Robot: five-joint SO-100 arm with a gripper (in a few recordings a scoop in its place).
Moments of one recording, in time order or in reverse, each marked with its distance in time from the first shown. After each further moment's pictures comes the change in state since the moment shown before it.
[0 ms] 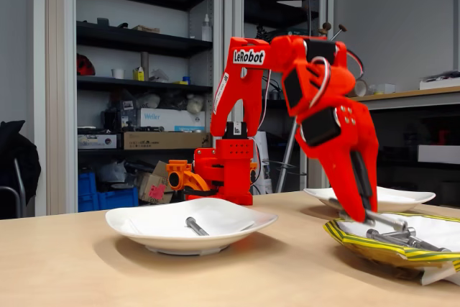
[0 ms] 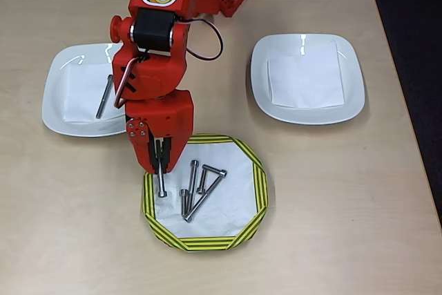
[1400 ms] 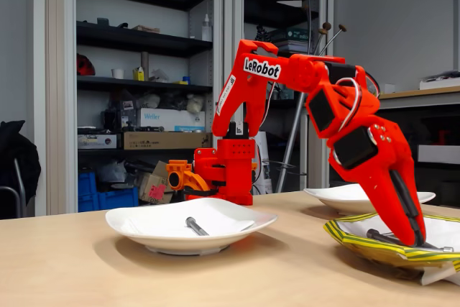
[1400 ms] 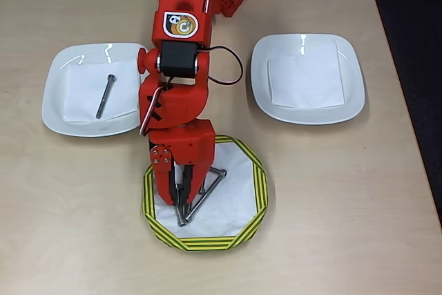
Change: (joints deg) arm -4.9 -7.6 1.1 -16.8 5.4
